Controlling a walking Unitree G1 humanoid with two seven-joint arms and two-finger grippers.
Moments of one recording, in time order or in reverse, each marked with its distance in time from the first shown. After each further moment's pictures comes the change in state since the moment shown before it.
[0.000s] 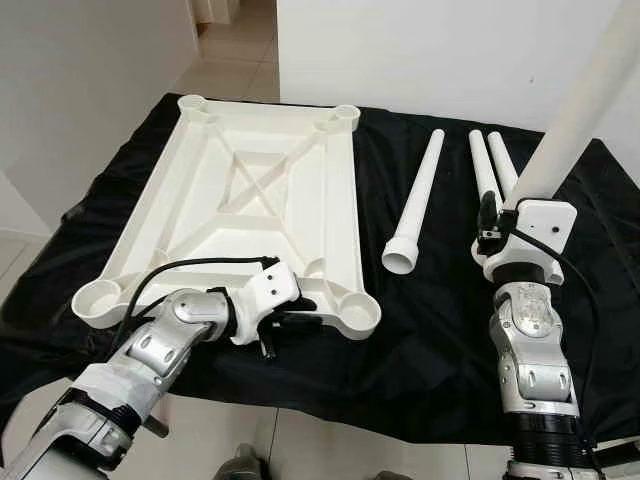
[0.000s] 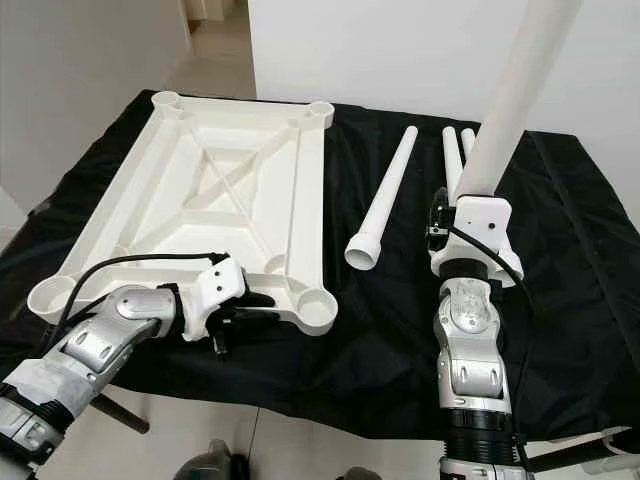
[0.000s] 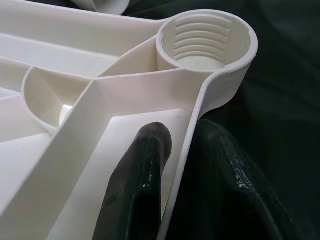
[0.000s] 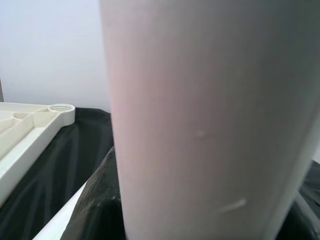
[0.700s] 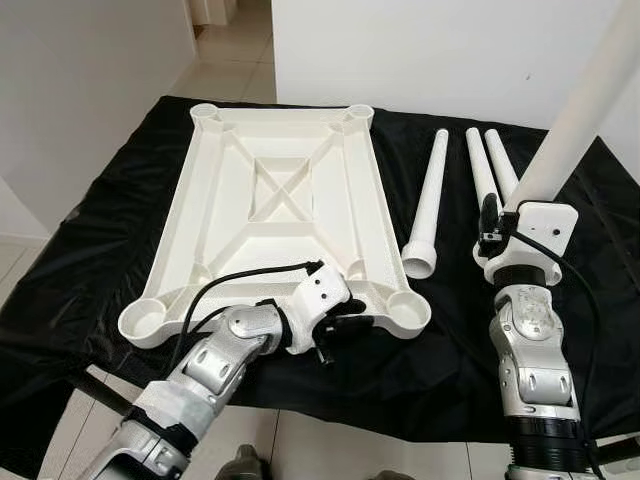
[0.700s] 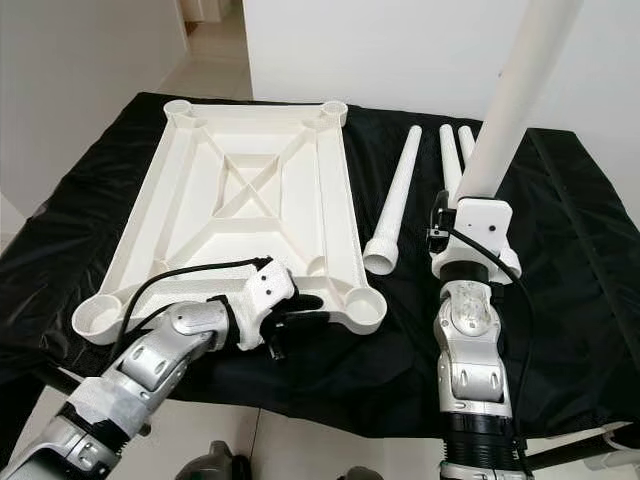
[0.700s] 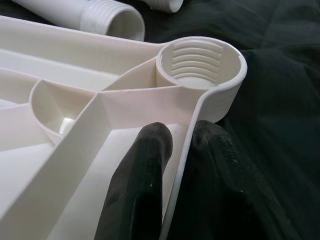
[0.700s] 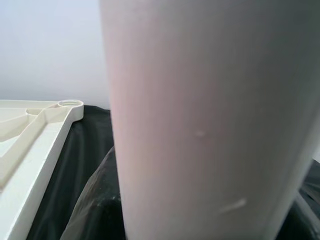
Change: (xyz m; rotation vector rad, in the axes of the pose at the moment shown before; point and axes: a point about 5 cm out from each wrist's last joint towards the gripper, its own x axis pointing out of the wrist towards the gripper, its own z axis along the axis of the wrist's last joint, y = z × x) left arm 0.048 -0.015 0.026 -0.086 -0.152 0.107; right arm -0.003 0.001 0.000 -0.006 0.006 0.008
